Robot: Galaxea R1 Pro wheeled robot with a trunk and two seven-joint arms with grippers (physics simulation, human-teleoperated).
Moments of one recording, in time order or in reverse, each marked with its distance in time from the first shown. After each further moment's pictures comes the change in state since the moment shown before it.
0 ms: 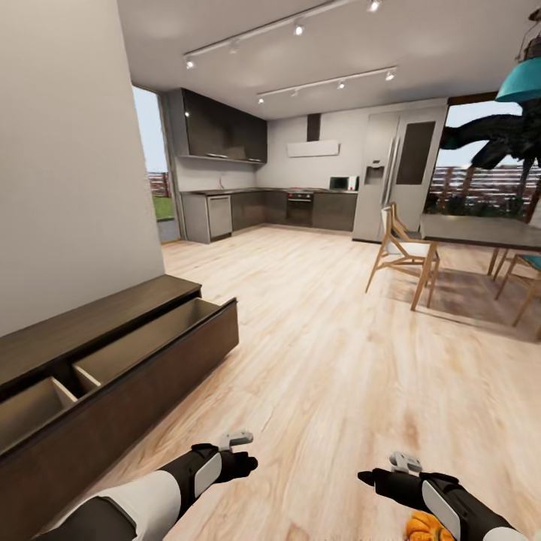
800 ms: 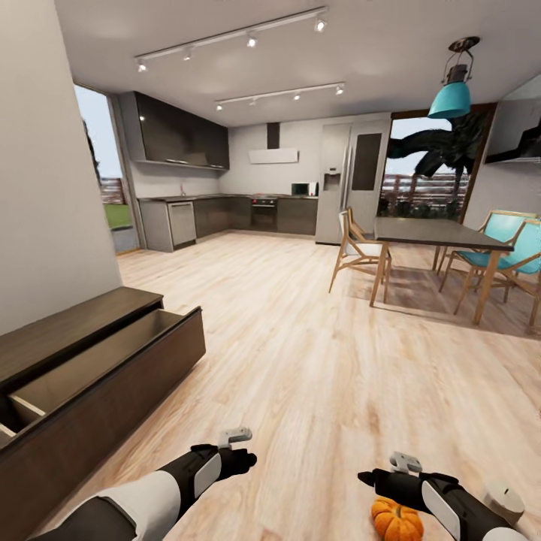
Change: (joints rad) left arm 0.000 0.000 0.001 0.003 -0.001 -0.053 0.006; right arm 0.000 0.001 0.002 0.002 -0.001 0.001 -0.002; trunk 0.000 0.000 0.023
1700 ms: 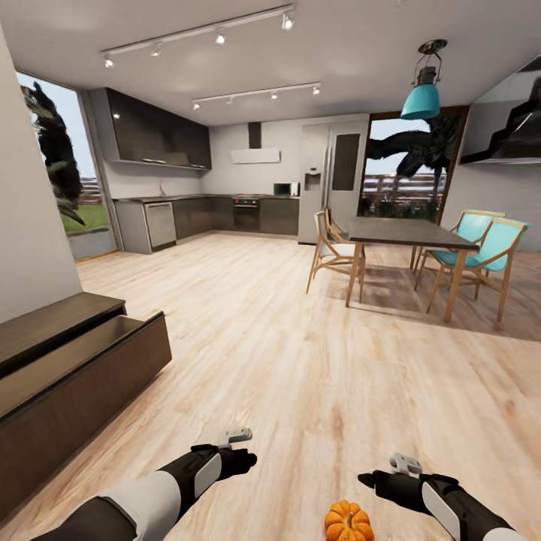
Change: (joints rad) left arm 0.000 -0.001 0.000 0.000 0.000 -0.002 0.000; right arm 0.000 0.001 0.004 0.007 0.002 0.000 0.001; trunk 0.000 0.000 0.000
